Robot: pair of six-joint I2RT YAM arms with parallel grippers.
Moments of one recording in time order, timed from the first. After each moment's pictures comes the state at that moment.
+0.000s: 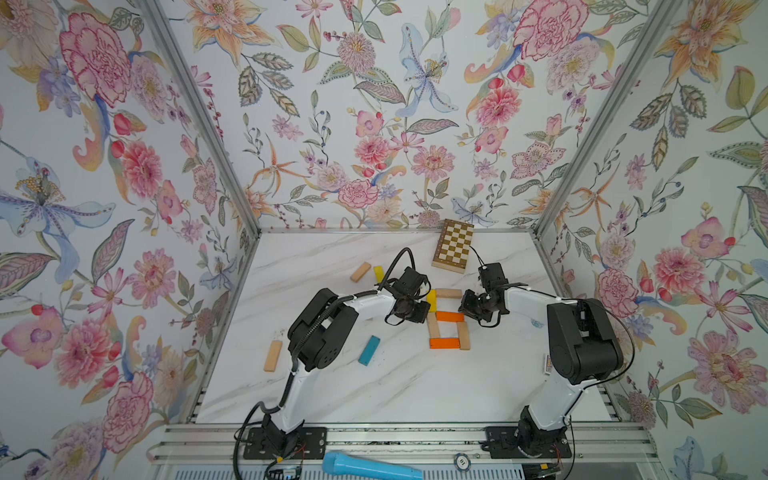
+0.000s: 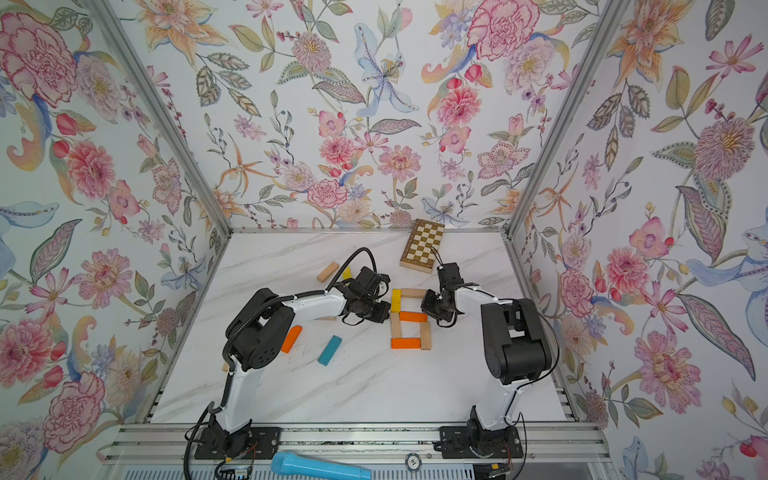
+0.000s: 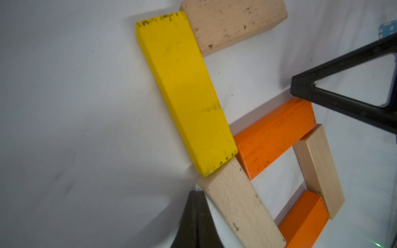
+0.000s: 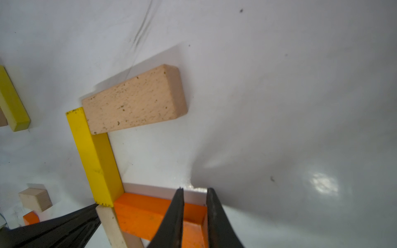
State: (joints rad) left arm -0.75 2.16 1.47 -0.33 0.26 -0.34; right arm 0.19 1.78 1.01 -0.37 -0.25 0.58
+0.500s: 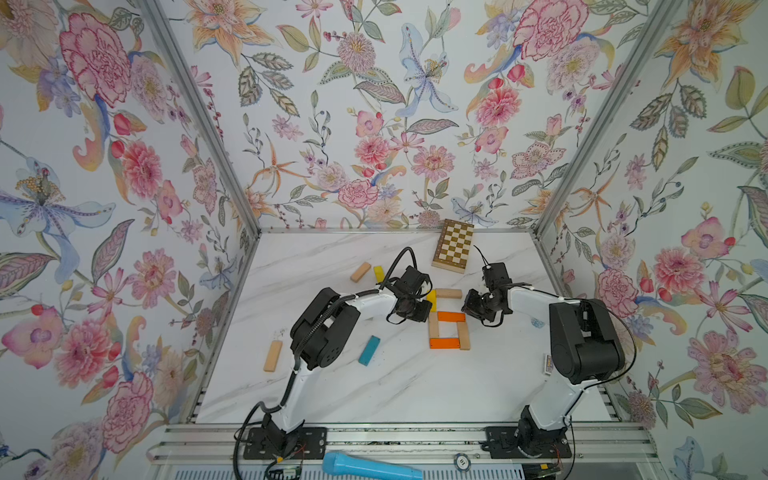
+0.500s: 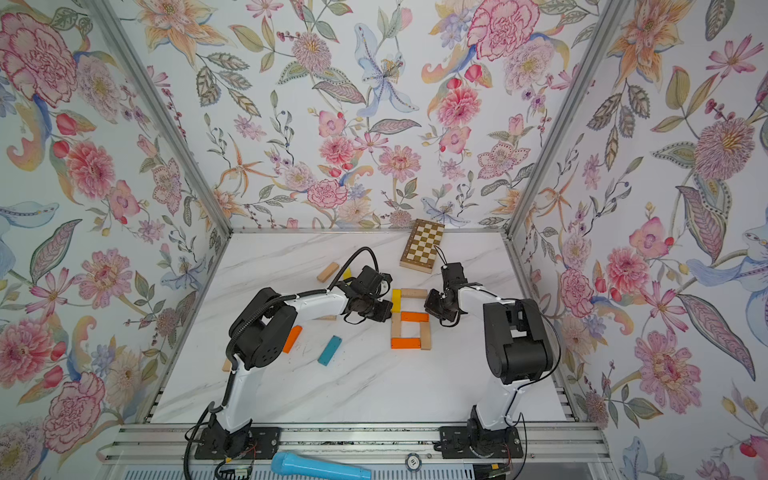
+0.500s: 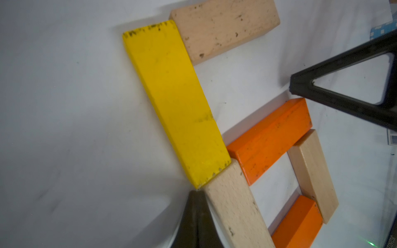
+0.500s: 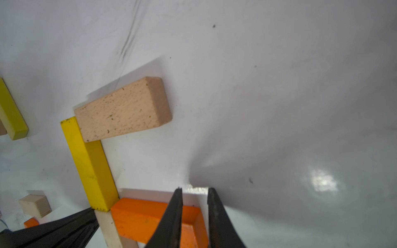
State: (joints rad) left arm -0.75 2.18 1.51 -0.33 0.29 -0.34; right arm 0.17 1.78 1.01 -0.38 -0.25 0.58
